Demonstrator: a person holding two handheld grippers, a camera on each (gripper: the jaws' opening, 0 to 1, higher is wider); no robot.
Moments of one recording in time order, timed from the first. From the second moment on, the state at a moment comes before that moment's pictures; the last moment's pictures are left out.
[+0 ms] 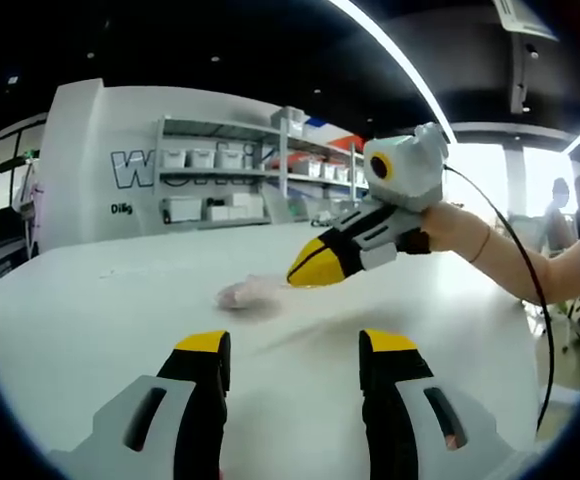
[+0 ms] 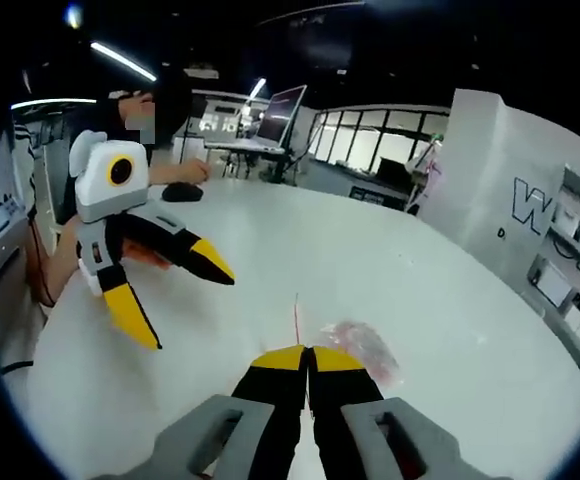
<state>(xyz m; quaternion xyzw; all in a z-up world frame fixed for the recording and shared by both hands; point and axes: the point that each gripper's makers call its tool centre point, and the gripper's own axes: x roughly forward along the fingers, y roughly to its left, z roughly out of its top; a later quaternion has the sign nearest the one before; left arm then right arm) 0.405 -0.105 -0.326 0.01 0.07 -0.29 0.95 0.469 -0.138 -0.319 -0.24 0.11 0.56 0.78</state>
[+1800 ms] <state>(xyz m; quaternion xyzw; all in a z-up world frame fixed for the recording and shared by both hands) 0.410 -0.101 -0.309 -0.05 0.05 -0.29 0.95 0.451 -0.131 -0.307 -0.13 0.11 0.59 0.79</state>
